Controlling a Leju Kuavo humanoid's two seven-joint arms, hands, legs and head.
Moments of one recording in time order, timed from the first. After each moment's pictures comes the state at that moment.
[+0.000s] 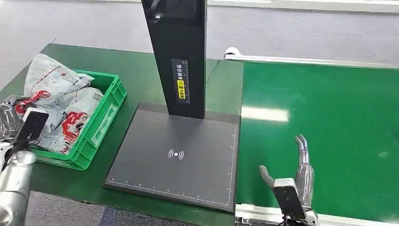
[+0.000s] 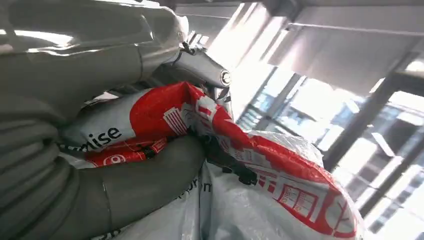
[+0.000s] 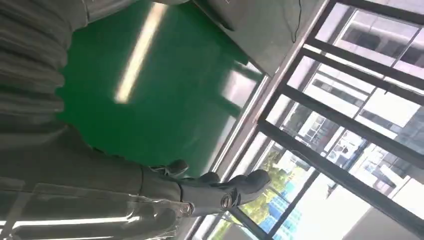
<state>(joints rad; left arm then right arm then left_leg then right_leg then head) -0.57 0.33 0.45 -0.64 -0.56 0.67 -0.52 0.14 0.03 0.15 -1.57 0.54 -0.33 -0.38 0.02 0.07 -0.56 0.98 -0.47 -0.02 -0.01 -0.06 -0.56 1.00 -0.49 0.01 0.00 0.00</state>
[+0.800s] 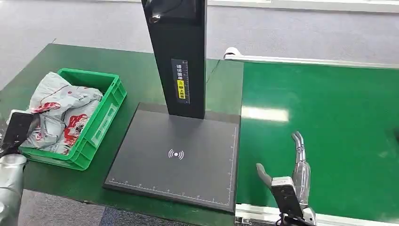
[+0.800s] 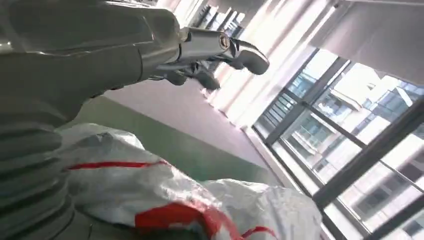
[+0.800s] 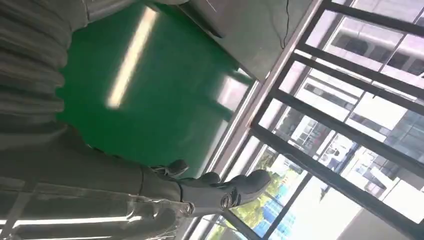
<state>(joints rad) -0.64 0.37 0.55 -0.45 -0.48 0.58 -0.59 0.12 0.02 0.18 -1.56 0.52 -0.34 -0.38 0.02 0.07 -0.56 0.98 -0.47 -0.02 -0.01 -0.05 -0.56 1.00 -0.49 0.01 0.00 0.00</state>
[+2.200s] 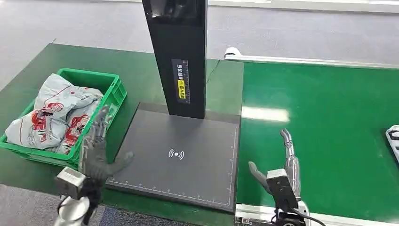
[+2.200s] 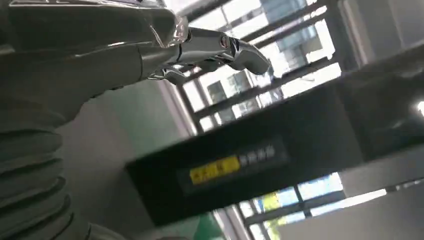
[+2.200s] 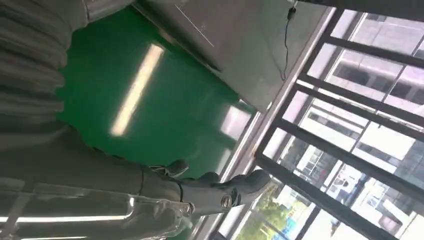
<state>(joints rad) -0.03 -0.05 0.07 -1.53 -0.18 0.12 -0.55 0.09 0.06 0.16 -1.53 0.50 -0.19 -0.36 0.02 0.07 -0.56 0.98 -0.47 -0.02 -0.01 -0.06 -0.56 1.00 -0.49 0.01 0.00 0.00</state>
